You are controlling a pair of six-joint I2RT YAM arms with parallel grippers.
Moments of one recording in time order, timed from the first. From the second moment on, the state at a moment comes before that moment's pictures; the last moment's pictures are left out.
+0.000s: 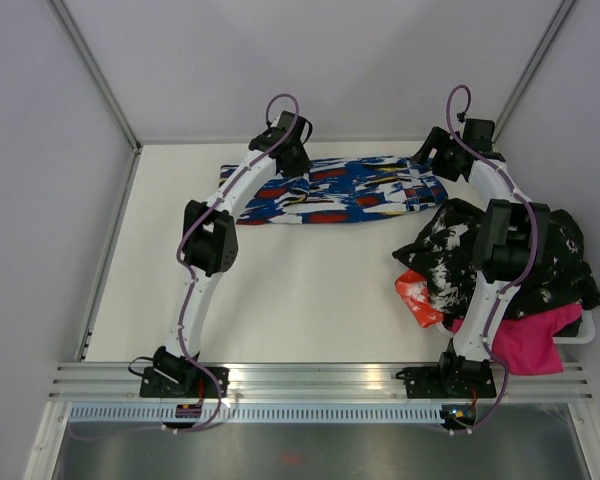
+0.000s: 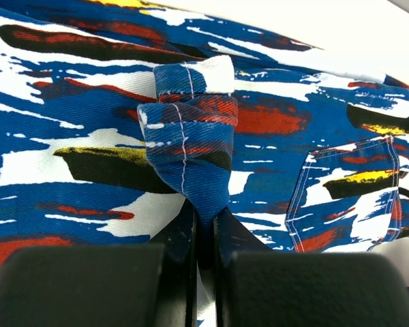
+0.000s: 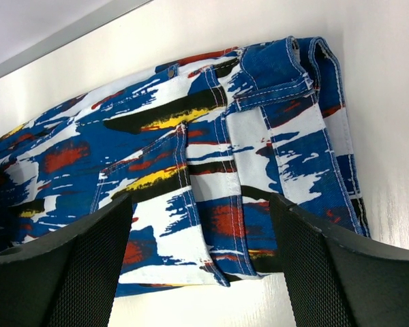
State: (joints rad) left arm -0.47 2.44 2.34 -0.73 -0.10 -0.77; right arm -0.15 2.08 1.67 -0.29 -0.33 0.36
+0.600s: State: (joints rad) left arm -0.47 2.44 2.34 -0.72 -0.05 -0.76; right arm -0.15 2.08 1.67 -0.28 -0.35 0.36
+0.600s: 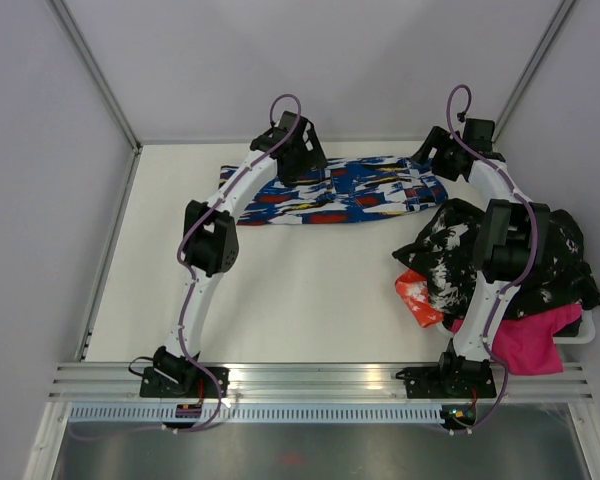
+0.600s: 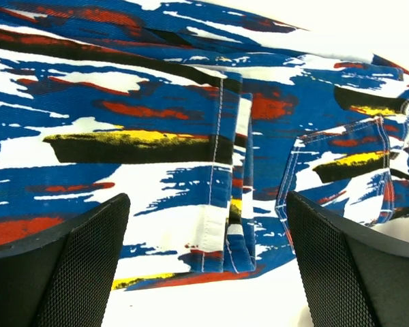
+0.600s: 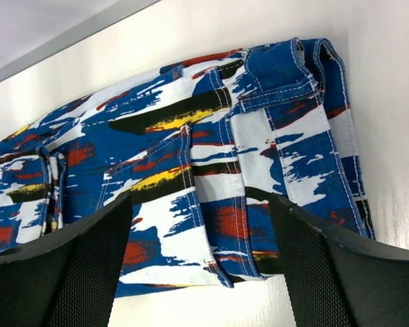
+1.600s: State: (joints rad) left arm 0.01 2.07 1.63 -0.49 0.17 -0.44; right arm 0.43 2.41 2.01 -0.39 -0.36 0.22
